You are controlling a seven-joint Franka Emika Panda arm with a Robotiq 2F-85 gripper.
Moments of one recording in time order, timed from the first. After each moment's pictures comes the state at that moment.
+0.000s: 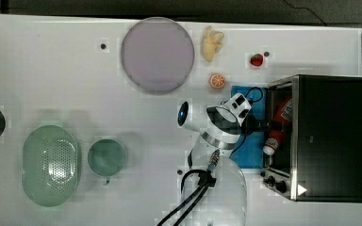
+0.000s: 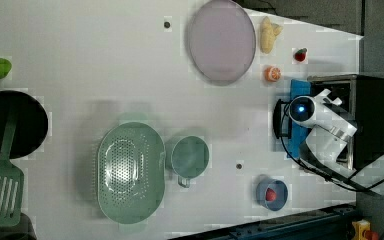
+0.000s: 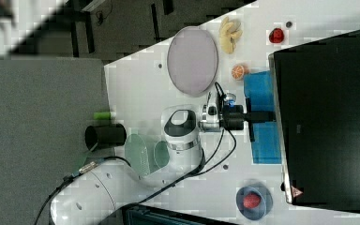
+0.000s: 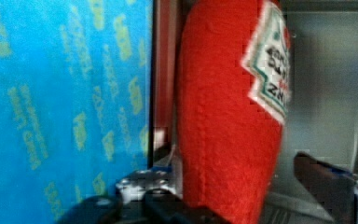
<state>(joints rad) 0.02 0.64 -0.21 -2.10 -1.32 0.58 0.21</state>
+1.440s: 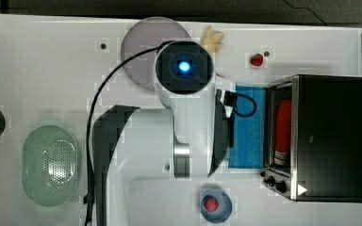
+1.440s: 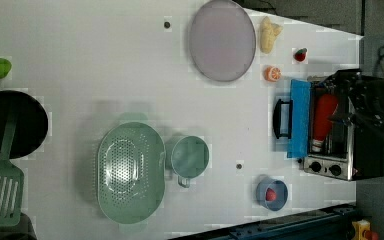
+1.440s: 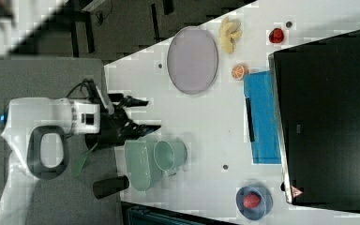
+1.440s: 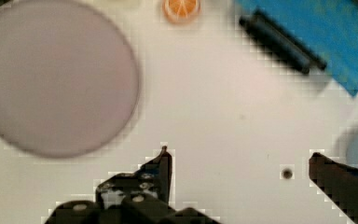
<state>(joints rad) 0.10 0.01 -0.07 -2.00 -0.02 0.39 0.20</state>
